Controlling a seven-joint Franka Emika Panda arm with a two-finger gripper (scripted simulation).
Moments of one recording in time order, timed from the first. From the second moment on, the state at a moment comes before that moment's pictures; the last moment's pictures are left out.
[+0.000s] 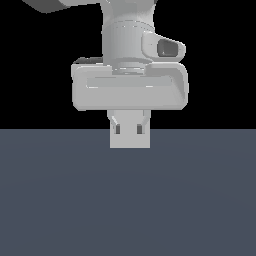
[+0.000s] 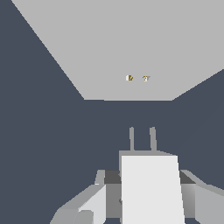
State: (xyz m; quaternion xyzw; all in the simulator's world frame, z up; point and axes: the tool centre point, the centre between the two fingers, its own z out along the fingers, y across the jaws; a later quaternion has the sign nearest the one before) arm -0.052 -0.003 0.098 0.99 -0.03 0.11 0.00
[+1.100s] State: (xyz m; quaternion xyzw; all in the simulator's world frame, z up) arm -0.020 -0.002 0.100 0.99 -0.03 0.11 0.00
